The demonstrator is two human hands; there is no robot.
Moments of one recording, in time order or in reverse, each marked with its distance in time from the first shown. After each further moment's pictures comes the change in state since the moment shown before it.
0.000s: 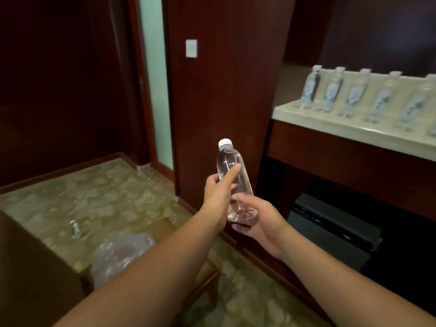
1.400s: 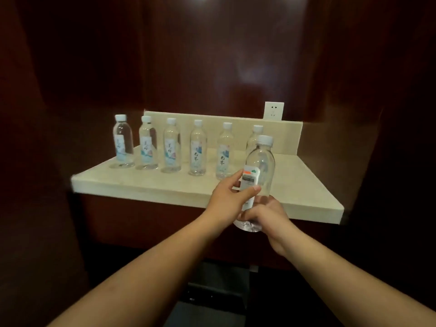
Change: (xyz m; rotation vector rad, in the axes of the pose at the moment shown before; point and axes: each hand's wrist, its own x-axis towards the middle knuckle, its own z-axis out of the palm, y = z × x) left_hand 0.128 -0.066 0.516 0.434 -0.791 0.313; right_hand 0.033 -0.210 -0.467 -0.125 0.737 -0.305
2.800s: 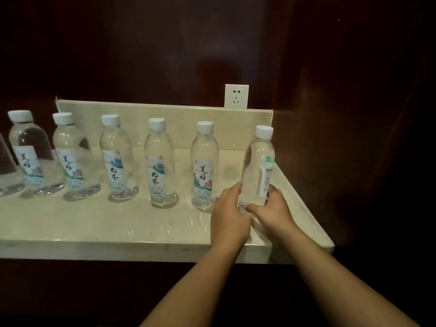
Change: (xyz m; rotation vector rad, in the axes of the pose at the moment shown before) left_hand 0.163 -0.082 0.136 0.381 0.128 0.051; right_hand 0.188 0.032 -0.139 -0.323 0.350 -0.122
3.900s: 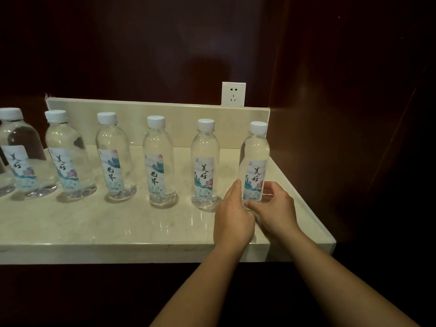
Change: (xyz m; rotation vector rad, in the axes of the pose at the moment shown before) left_hand -0.001 0.001 -0.003 0.018 -0.062 0.002; right_hand -0.008 0.001 0.002 -0.078 0.135 -0.055
